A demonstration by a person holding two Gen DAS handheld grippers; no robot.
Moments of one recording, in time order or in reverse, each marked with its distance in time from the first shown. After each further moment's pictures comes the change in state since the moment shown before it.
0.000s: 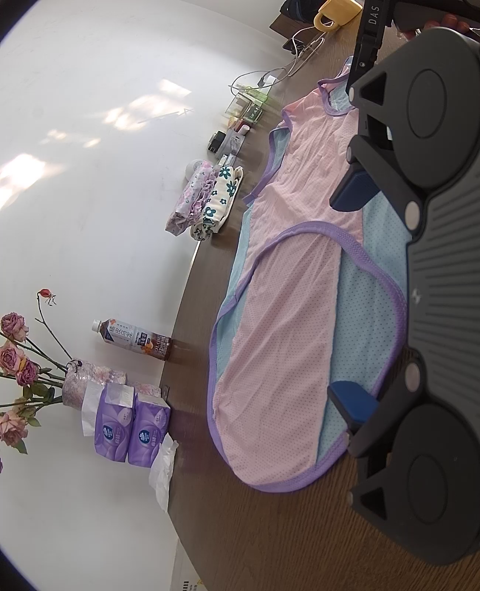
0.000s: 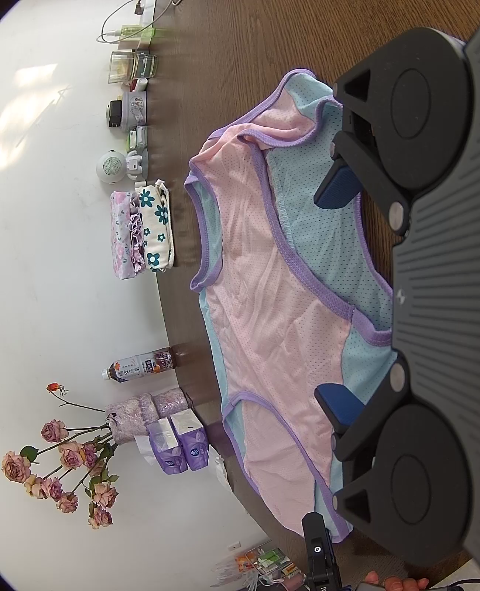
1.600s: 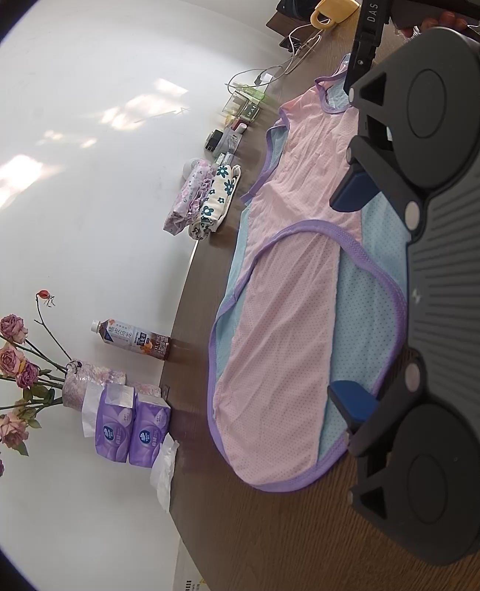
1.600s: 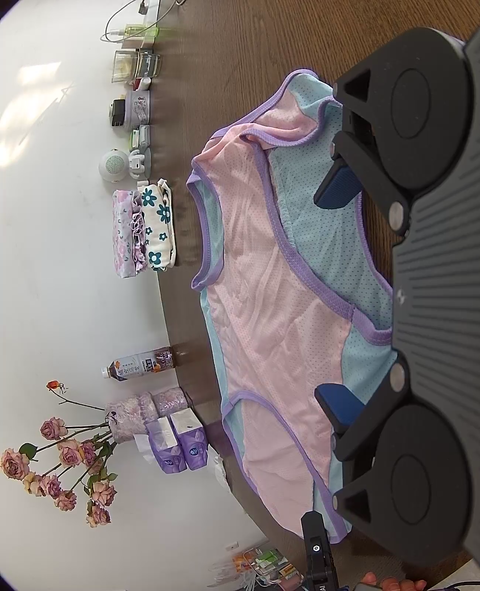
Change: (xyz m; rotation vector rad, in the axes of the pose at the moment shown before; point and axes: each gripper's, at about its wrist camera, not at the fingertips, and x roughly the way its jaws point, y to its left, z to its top) left arm 0.001 -0.002 0.000 0.009 0.002 0.009; right arm 0.000 0.001 0.000 -0.013 -0.003 -0.004
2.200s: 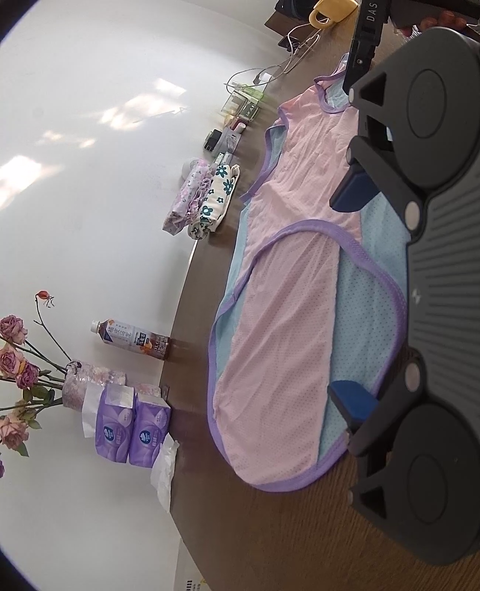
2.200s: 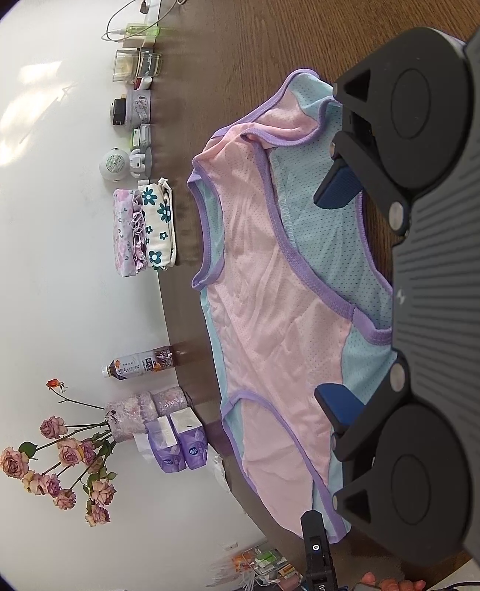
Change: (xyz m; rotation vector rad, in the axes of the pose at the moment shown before) left arm 0.000 0.000 -0.001 0.004 0.000 0.002; right arm 0.000 0.000 0.000 -0.004 -0.001 0.003
